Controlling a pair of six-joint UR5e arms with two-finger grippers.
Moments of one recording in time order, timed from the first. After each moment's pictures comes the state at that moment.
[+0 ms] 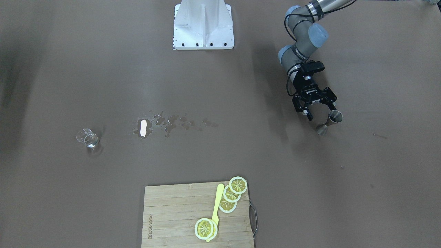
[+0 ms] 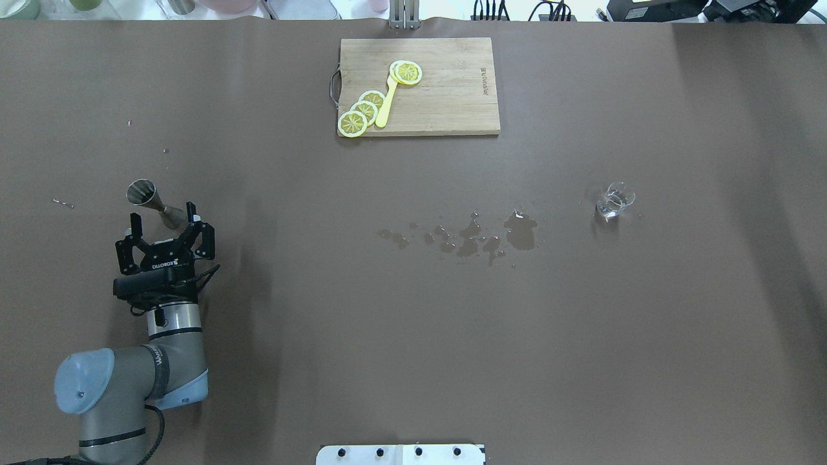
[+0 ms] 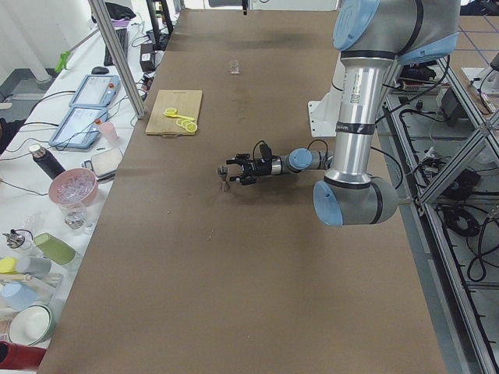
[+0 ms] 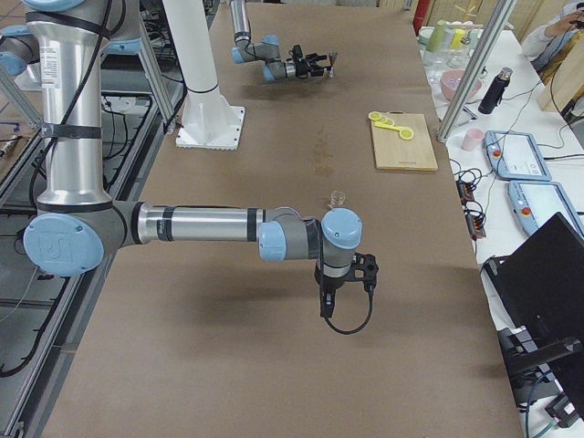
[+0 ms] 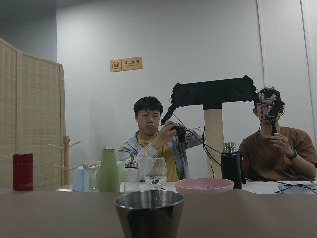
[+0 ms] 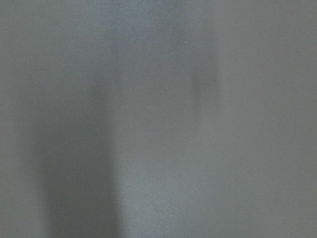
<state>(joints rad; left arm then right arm) -0.22 -1.74 -1.62 -1.10 -0.10 -2.56 1.47 -1.61 1.62 -1.51 2.28 0.16</state>
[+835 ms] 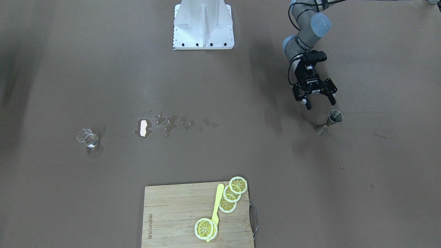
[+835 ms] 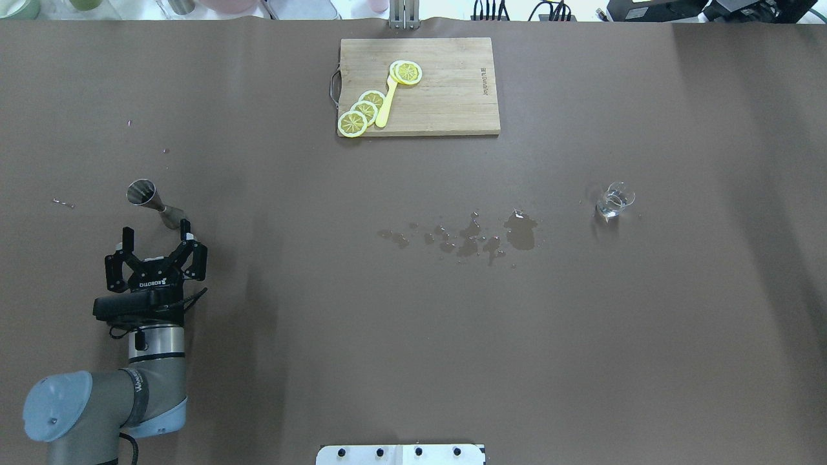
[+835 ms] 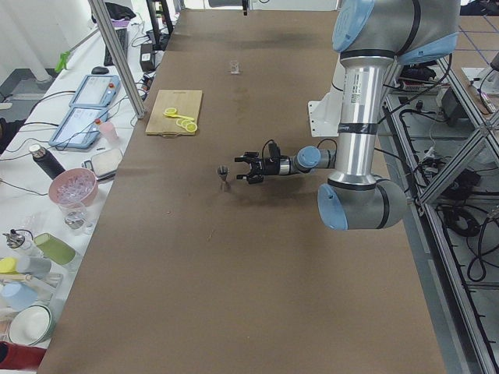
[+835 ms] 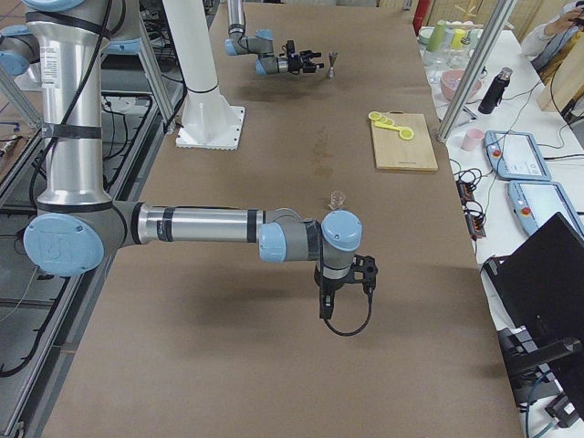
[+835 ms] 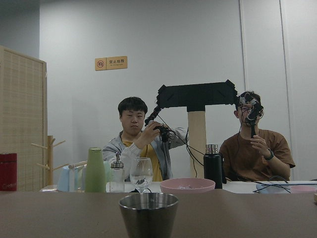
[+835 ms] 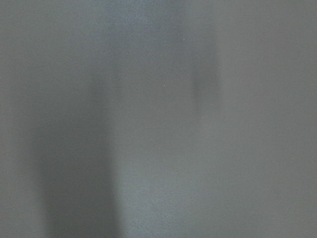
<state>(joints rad) -0.15 -1.66 -1.75 -1.00 -0.07 -2.64 1.47 -1.61 1.61 -1.51 2.28 0.16</state>
